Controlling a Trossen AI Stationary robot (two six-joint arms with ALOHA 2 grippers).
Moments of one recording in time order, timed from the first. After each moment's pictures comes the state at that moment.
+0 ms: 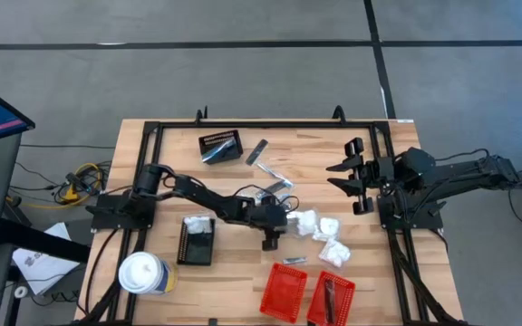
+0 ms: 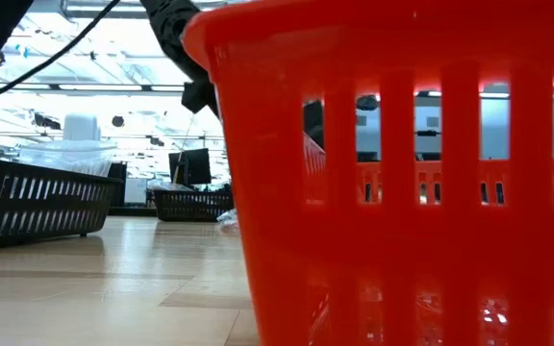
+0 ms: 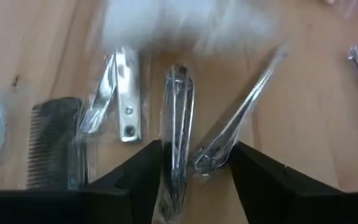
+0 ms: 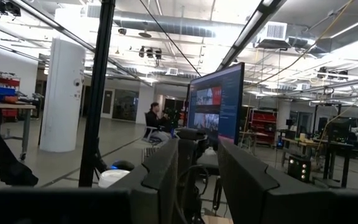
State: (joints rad) left arm -0.13 2.12 1.22 0.02 -0.12 -0.13; right arm 0.11 0.77 0.59 0.53 0.00 -0.13
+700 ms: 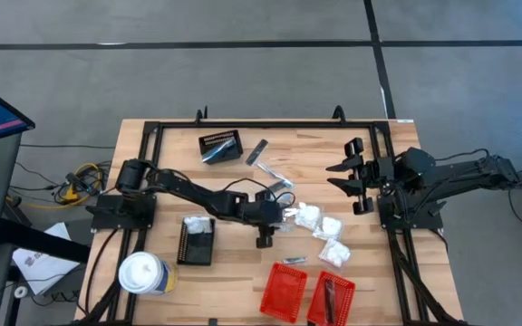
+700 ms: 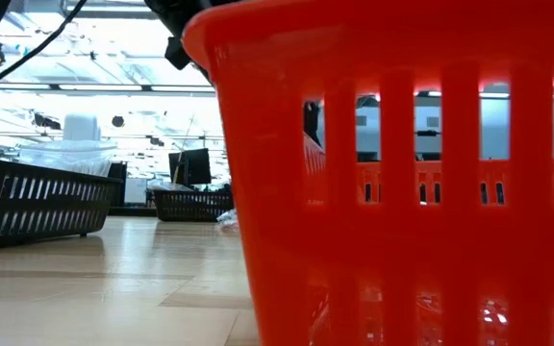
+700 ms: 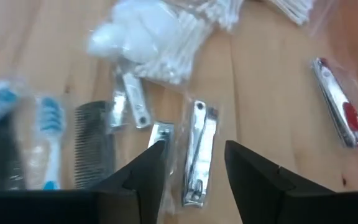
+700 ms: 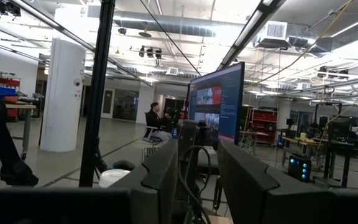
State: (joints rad) left arm -0.14 1.96 1.21 -0.09 -0.15 -0.11; right arm 0.11 0.77 0.59 0.53 0.00 -0.12
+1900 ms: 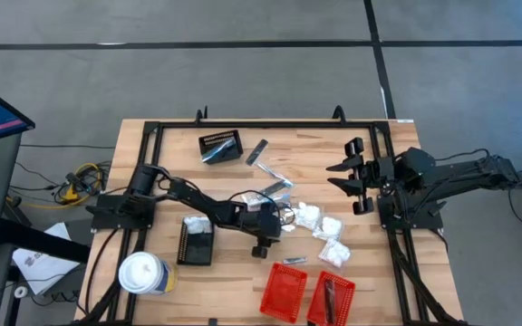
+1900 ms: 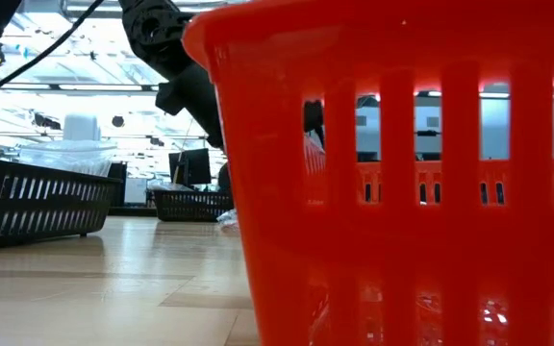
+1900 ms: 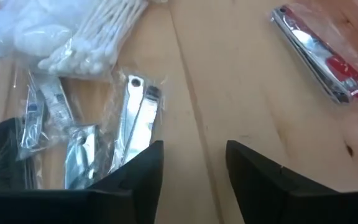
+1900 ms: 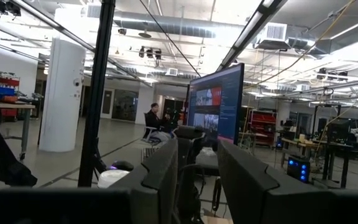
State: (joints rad) left arm -0.17 2.08 1.13 0.16 -0.08 0.08; right arm 0.11 0.77 0.59 0.53 0.00 -0.13
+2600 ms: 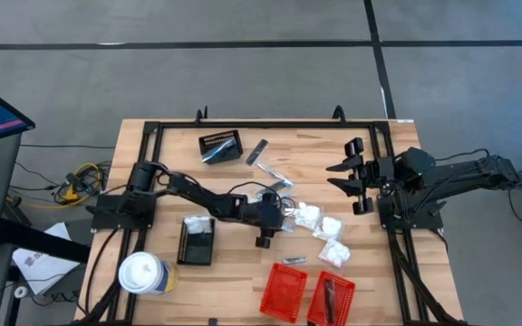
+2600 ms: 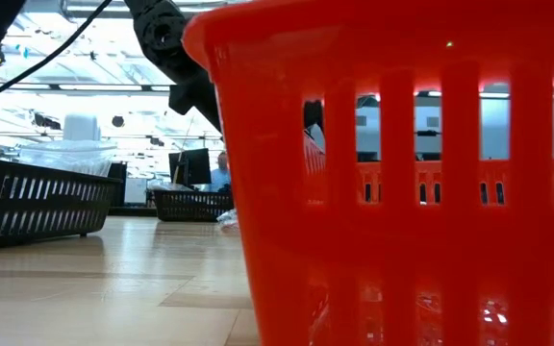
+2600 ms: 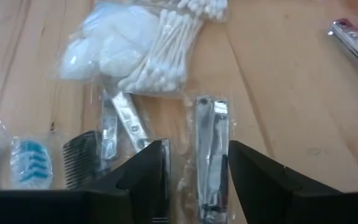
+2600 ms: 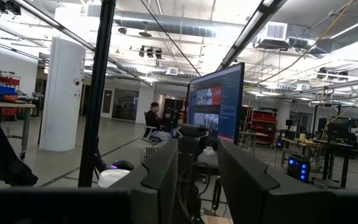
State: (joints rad) left arm -0.12 2.05 1.13 0.19 -0.11 0.16; right arm 0.11 0.77 0.59 0.53 0.00 -0.13
